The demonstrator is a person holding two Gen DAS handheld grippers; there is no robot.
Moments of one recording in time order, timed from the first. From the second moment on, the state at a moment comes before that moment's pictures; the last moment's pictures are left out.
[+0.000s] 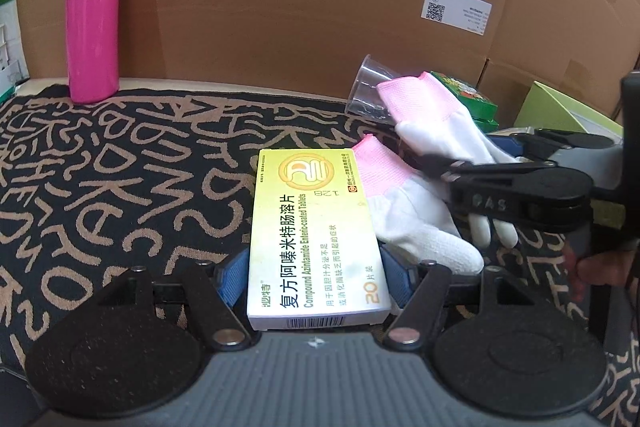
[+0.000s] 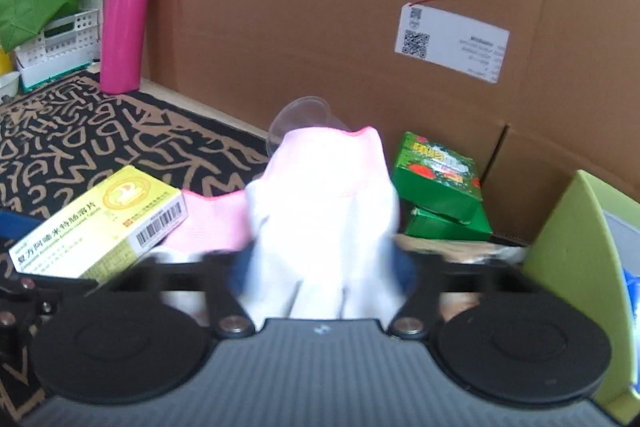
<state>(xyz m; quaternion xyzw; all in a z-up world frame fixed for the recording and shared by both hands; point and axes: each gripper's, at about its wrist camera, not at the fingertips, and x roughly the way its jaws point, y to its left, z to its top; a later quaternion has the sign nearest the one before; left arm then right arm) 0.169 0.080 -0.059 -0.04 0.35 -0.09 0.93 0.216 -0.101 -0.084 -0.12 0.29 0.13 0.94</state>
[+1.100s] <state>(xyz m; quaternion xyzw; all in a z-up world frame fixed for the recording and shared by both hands) 0.139 0.024 -0.004 -0.03 0.32 -0.13 0.94 0.048 -0.214 -0.029 0.03 0.22 0.13 0.97</state>
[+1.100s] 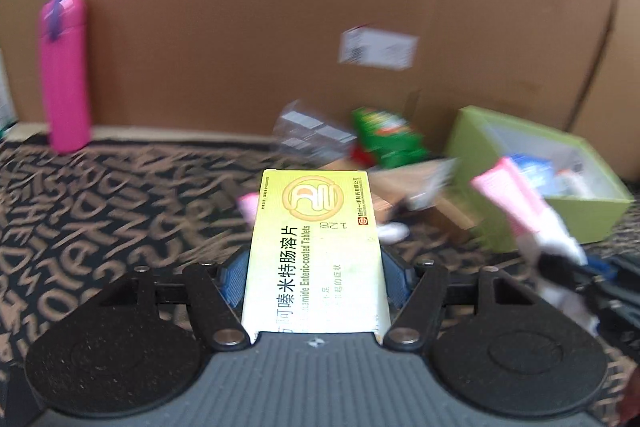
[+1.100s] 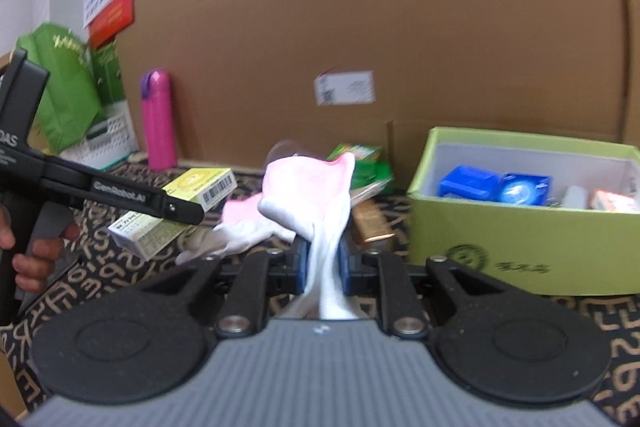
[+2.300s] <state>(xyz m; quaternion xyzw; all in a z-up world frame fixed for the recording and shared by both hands) 0.220 -0.246 0.025 -0.02 0.27 -0.30 0.91 0.140 -0.426 -0.023 0.03 0.19 -0.06 0.98</state>
